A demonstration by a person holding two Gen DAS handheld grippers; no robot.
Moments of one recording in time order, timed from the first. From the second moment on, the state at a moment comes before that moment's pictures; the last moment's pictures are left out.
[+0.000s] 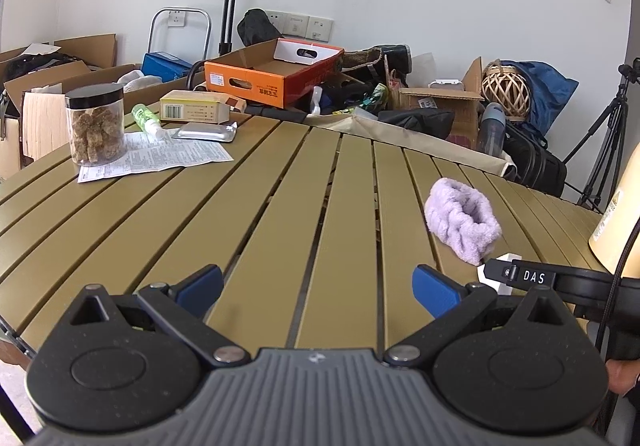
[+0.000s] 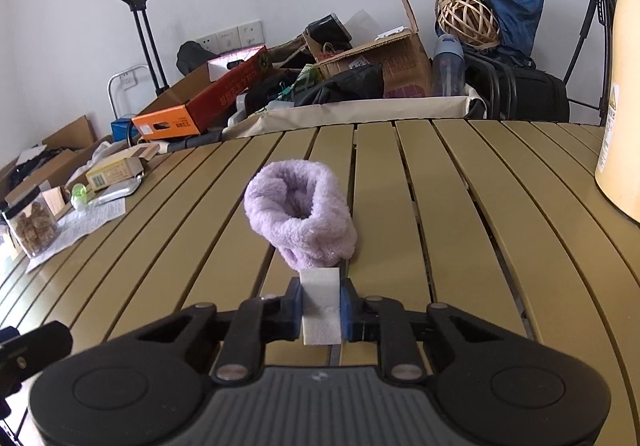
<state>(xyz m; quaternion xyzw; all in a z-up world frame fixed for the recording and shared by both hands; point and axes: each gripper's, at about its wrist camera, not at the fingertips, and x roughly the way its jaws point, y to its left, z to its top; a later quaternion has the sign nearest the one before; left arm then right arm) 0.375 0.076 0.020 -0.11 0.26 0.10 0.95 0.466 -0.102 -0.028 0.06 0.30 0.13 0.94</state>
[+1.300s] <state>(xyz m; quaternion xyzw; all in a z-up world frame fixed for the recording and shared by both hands) 0.525 -0.057 0.041 -0.08 0.31 0.09 0.94 0.431 -0.338 -0.022 0.21 0.20 -0.04 0.96</state>
